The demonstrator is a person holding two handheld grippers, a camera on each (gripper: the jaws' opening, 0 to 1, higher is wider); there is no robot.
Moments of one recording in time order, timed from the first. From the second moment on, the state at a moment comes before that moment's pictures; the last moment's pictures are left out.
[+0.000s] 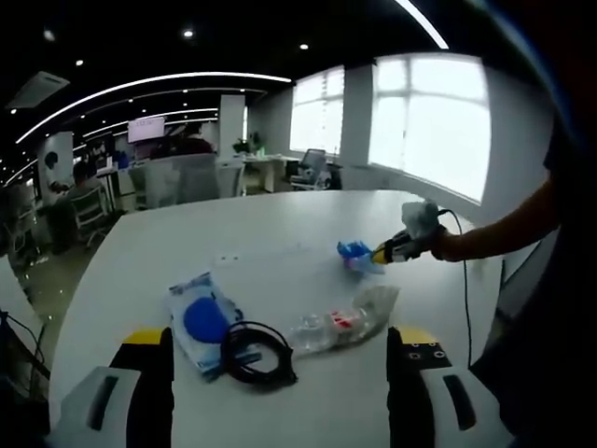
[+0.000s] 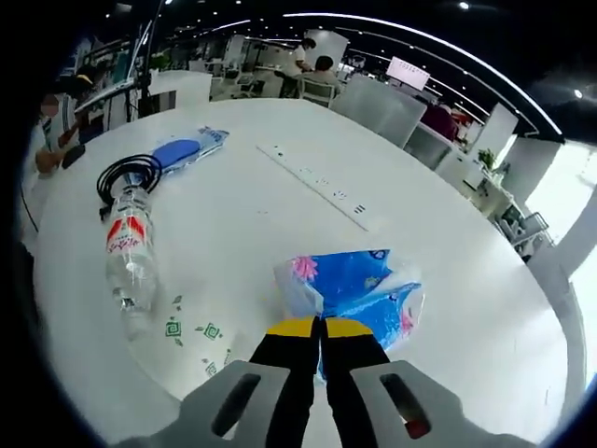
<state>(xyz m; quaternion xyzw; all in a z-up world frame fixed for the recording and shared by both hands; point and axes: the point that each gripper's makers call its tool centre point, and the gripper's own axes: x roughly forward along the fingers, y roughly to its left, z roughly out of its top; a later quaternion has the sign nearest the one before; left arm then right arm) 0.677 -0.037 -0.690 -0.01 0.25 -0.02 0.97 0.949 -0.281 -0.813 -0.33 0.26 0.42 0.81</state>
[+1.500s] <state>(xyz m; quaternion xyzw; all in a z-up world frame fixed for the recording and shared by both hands) 0.682 -0.050 -0.683 0.00 0.23 -0.05 0.97 0.941 -0.309 -0.776 -0.19 0.23 0.45 0.84</state>
